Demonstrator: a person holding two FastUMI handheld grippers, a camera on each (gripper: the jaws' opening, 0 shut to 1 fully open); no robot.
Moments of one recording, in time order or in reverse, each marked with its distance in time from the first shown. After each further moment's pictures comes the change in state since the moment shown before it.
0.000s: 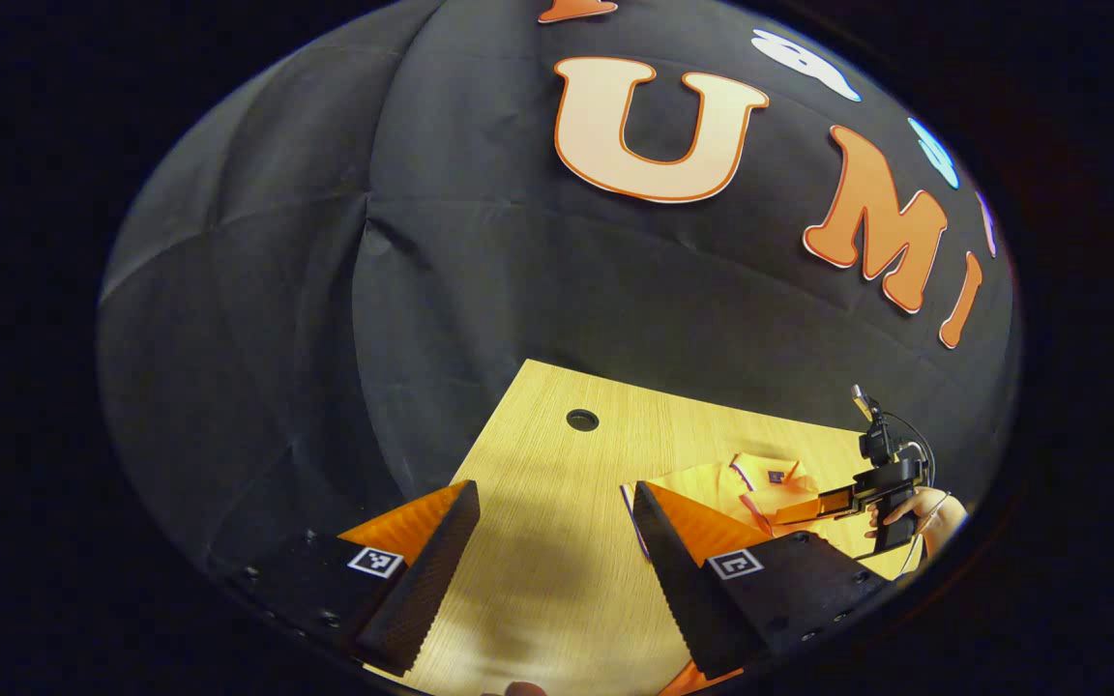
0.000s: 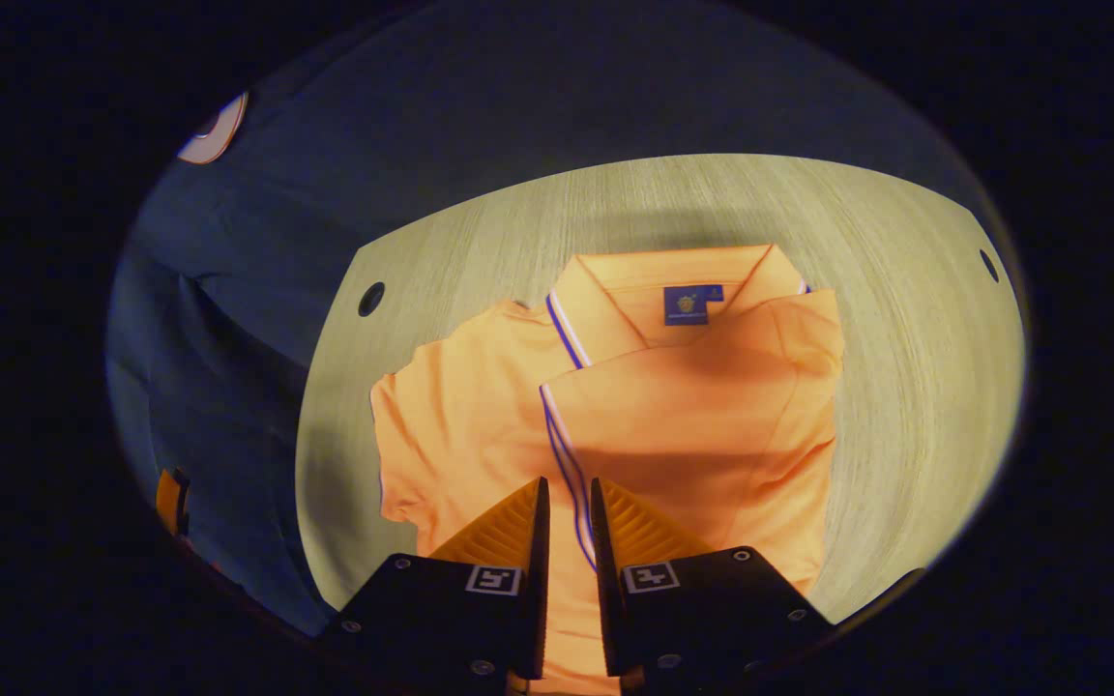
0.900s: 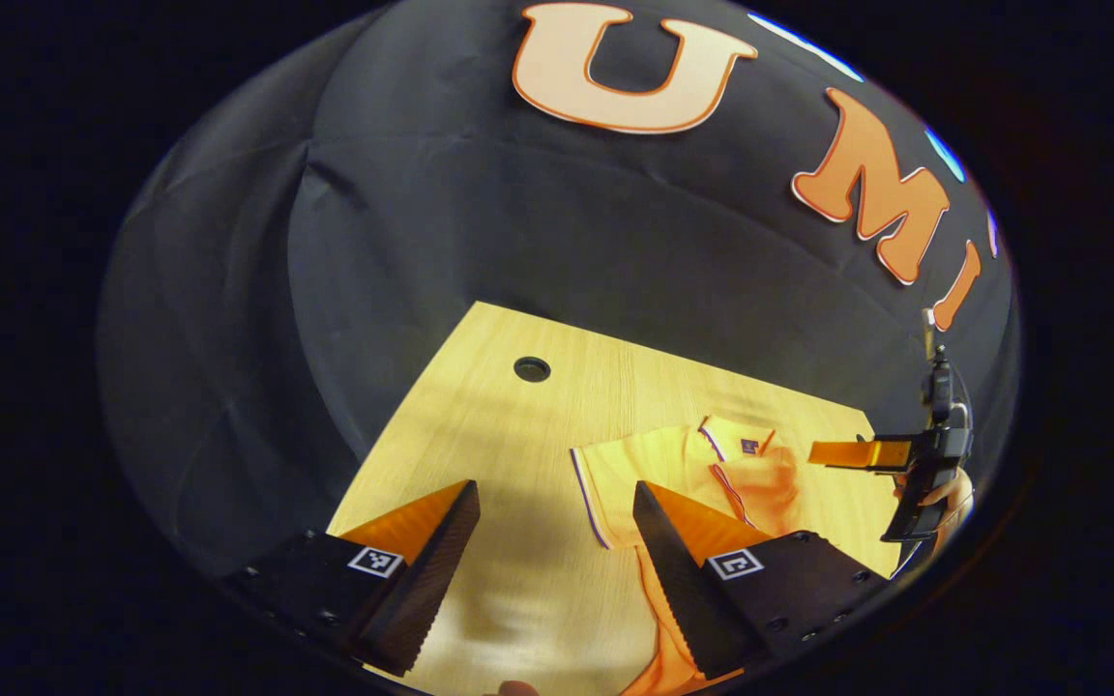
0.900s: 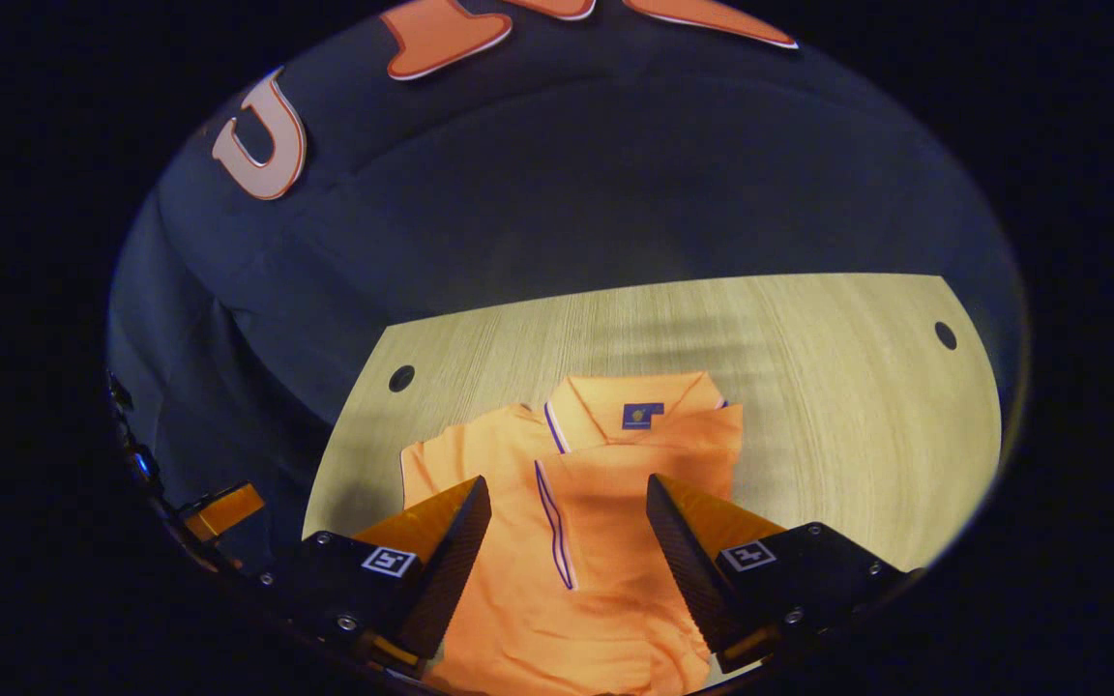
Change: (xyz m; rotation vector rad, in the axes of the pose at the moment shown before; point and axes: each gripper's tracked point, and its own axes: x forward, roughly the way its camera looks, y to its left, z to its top) left arm 0.062 -0.066 -0.049 -0.001 0.202 -0.095; right arm -0.111 -0.027 0.065 -0.083 -0.337 -0.070
